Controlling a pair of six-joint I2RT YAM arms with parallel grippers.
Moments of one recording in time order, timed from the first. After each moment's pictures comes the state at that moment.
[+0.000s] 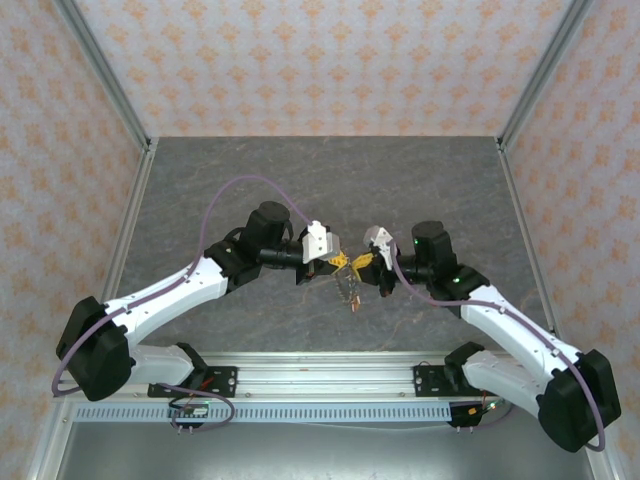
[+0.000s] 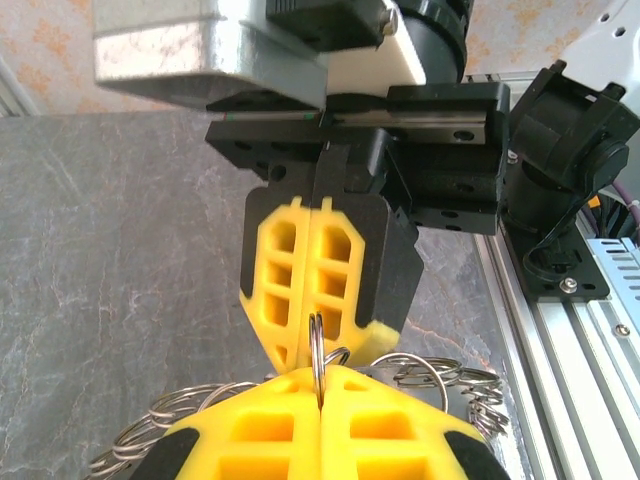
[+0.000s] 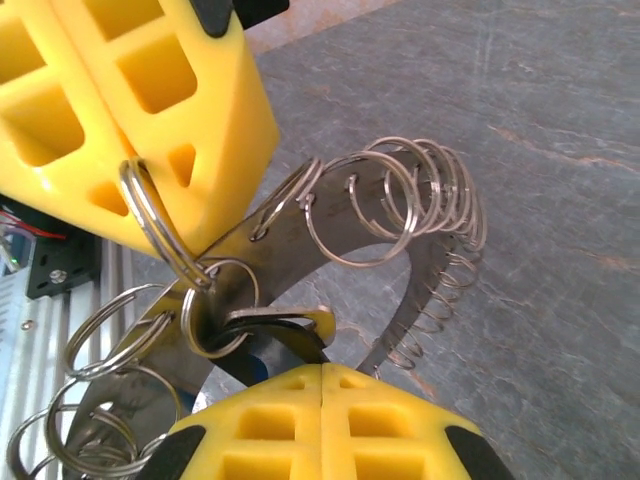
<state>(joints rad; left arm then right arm) -0.69 1.28 0.90 -0.12 0.67 0.40 0.51 0.96 0.60 -0.18 -0.69 -0.19</state>
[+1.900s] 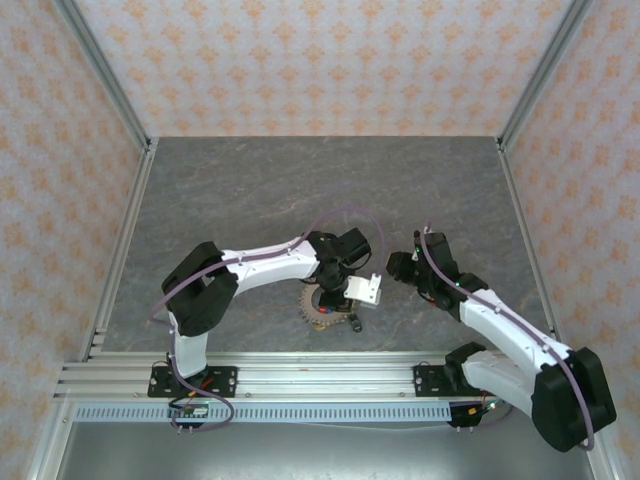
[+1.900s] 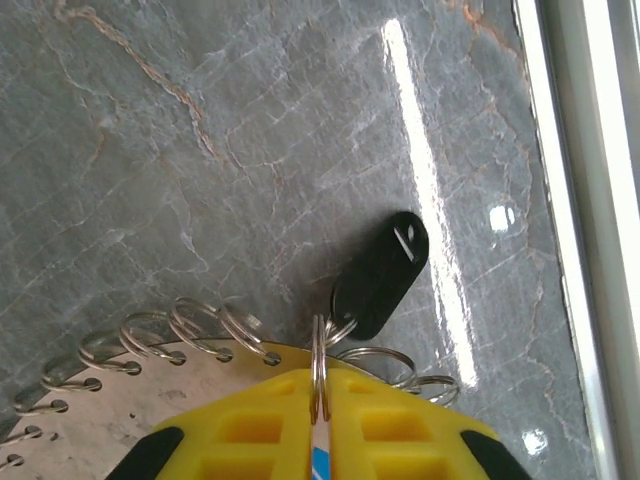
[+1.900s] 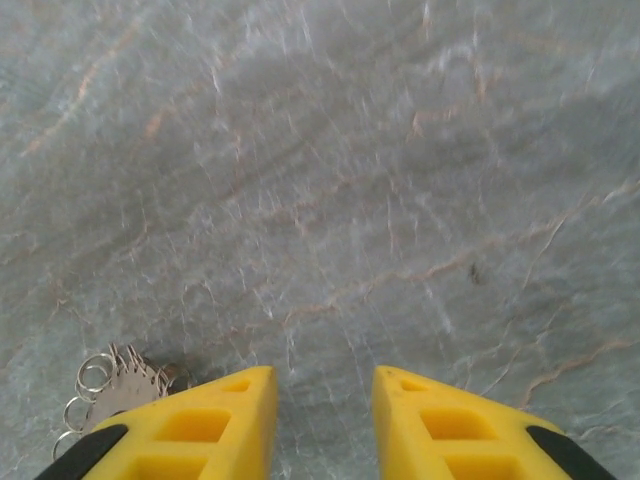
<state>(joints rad) -0.91 1.89 1.36 -0.82 0.34 0.75 0.42 1.01 0.48 -0.26 -0.08 0.69</state>
